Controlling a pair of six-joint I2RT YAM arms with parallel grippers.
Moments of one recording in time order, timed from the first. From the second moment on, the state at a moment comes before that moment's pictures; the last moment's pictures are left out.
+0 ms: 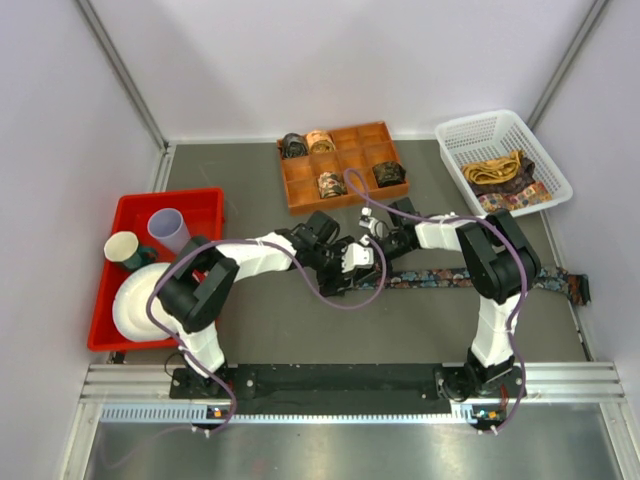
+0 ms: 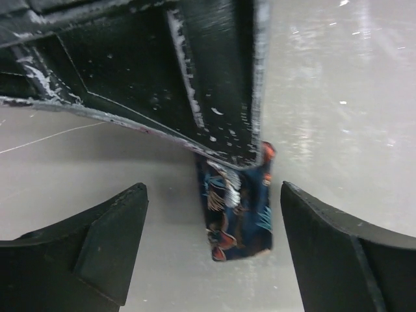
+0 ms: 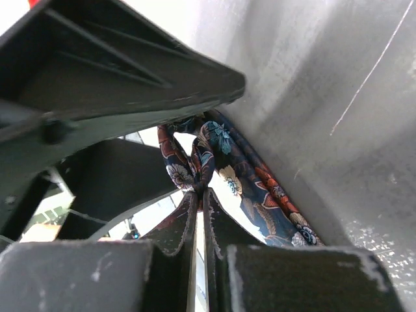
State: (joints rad) left arm -0.72 1.78 1.03 -0.25 0.52 0.70; right arm 0.44 1.93 1.03 -0.28 -0.97 0.31
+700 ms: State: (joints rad) left arm -0.73 1.82 1.07 -0.31 0.49 0.73; right arm 0.42 2.00 1.08 -0.35 -0.94 0.27
